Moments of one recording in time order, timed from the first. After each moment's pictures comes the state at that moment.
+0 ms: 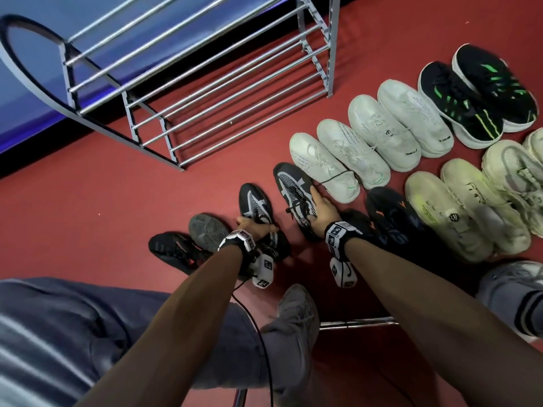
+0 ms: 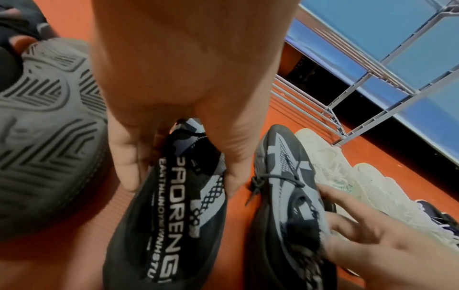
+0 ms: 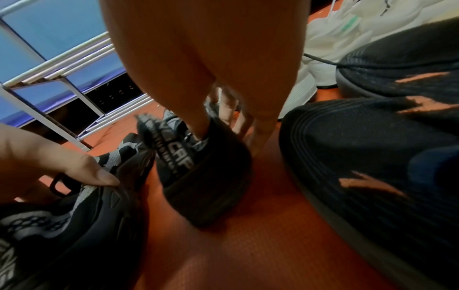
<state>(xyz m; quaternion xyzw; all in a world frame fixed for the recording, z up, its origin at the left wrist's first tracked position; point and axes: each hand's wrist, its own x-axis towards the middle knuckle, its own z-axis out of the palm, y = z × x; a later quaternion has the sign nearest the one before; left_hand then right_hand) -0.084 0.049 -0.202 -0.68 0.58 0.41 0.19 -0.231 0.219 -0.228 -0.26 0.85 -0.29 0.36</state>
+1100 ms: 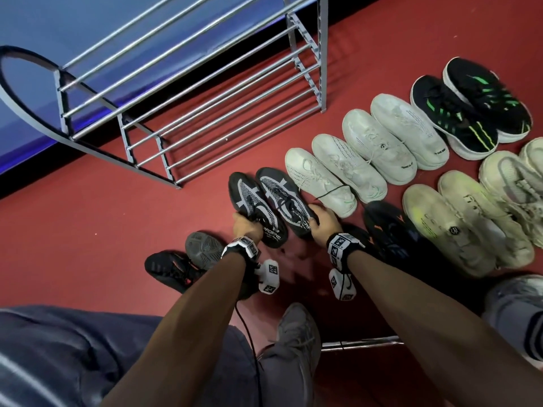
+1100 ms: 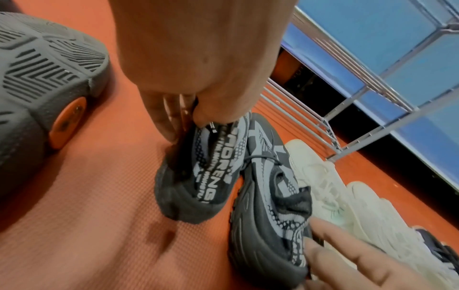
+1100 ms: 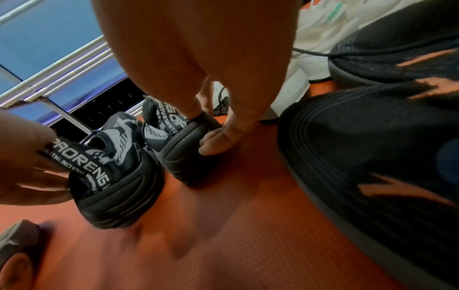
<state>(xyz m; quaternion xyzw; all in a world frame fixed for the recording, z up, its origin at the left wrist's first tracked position) -0.118 0.036 -0.199 -0.68 0.62 0.39 0.02 -0.244 0.216 -0.223 -0.24 0.85 -0.35 0.31</state>
